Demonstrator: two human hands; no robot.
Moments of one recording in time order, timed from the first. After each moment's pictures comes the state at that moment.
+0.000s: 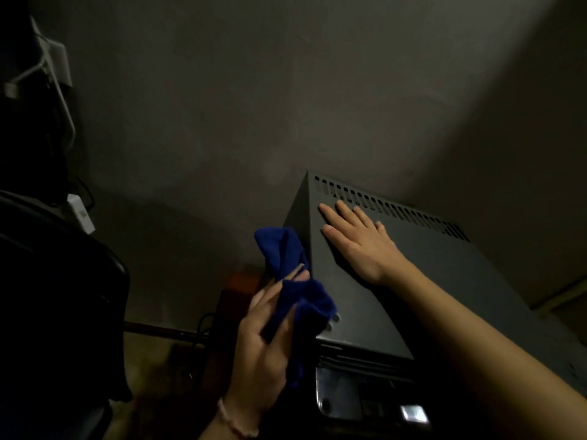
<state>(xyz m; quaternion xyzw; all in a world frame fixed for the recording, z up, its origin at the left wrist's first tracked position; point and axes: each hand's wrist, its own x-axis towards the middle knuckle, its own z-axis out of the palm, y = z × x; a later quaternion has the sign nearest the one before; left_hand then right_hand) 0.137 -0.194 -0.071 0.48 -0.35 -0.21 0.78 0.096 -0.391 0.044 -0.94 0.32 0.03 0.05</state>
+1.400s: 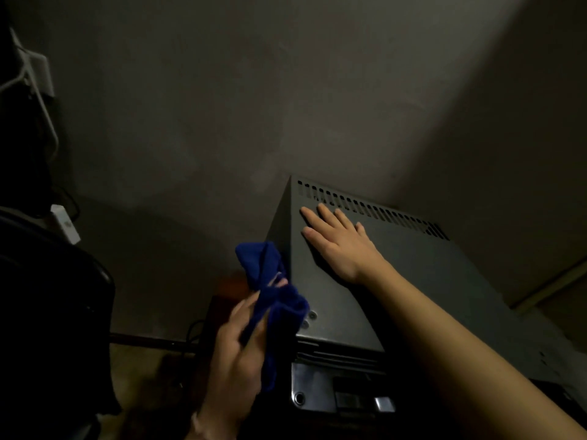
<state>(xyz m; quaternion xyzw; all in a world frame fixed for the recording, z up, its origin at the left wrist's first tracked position) 0.134 -0.181 -0.068 0.48 -0.30 -0.29 0.77 0.095 -0.390 0.043 -0.95 0.32 0.02 0.06</state>
